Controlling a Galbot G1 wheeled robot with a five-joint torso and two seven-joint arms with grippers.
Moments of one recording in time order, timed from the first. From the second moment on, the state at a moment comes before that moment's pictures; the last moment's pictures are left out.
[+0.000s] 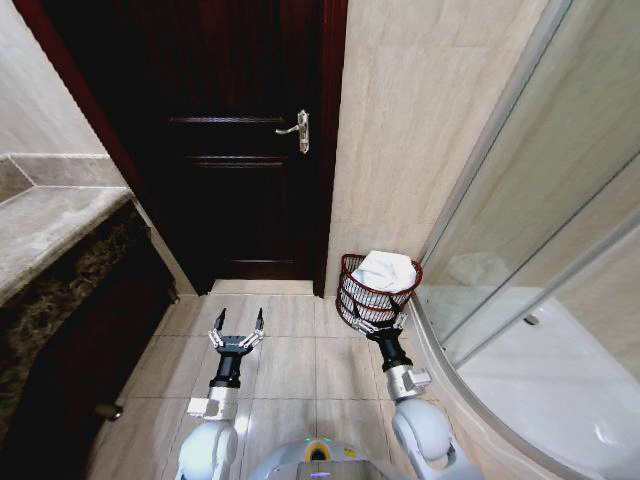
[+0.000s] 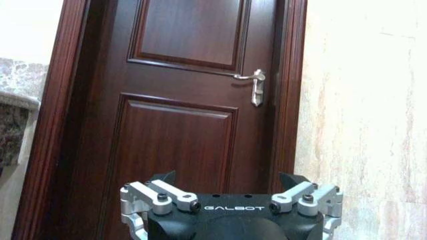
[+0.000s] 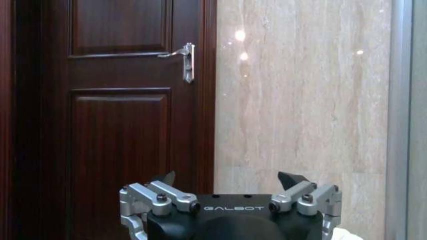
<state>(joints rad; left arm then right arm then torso) 1.63 -1.55 -0.56 -1.98 -0.19 -0.41 0.17 -1.57 1.36 0.36 2.09 0.05 0.16 0.13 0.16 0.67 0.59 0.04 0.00</state>
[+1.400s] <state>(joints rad) 1.63 -1.52 -0.57 -2.01 -0.18 -0.37 0.17 -1.57 1.36 0.37 2.11 0.02 0.14 0.18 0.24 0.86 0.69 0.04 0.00</state>
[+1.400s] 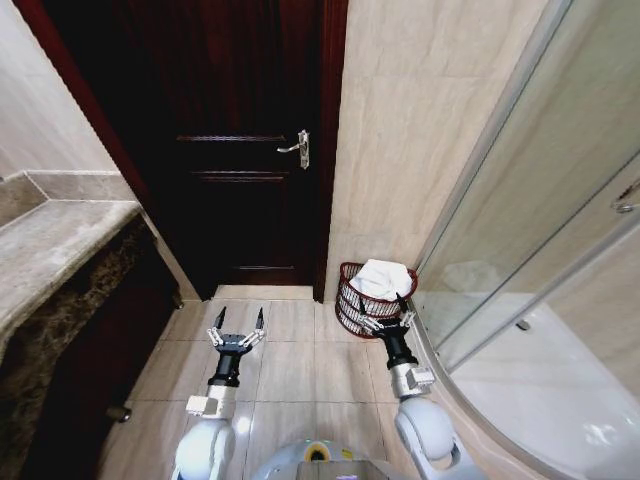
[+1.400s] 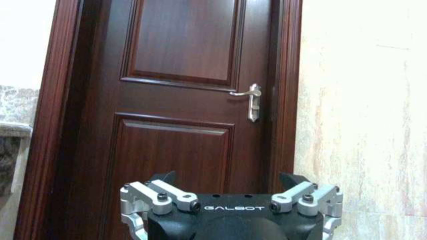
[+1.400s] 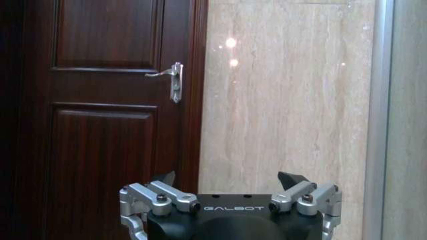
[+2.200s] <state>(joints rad) 1.61 -1.40 -0.58 -2.08 -0.25 -0.22 0.17 -1.64 1.42 0.70 2.19 0.21 0.07 0.02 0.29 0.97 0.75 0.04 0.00</state>
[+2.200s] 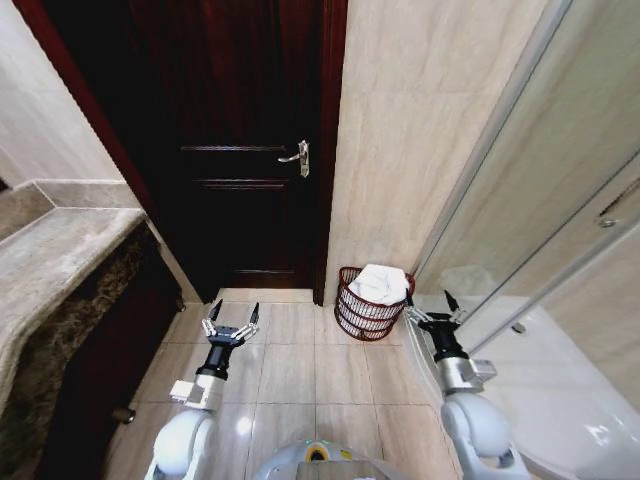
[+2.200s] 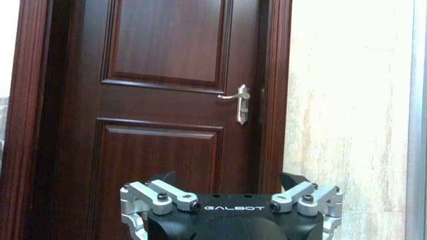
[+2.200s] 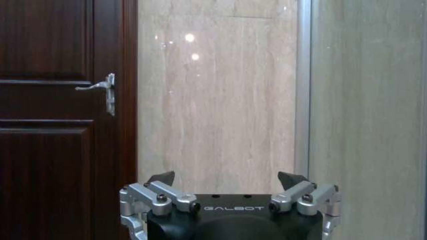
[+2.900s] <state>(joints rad) 1.62 -1.41 -0.58 -2.10 -0.24 -0.21 0.17 -1.67 1.41 0.70 2.23 0.20 0.07 0.02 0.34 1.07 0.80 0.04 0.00</state>
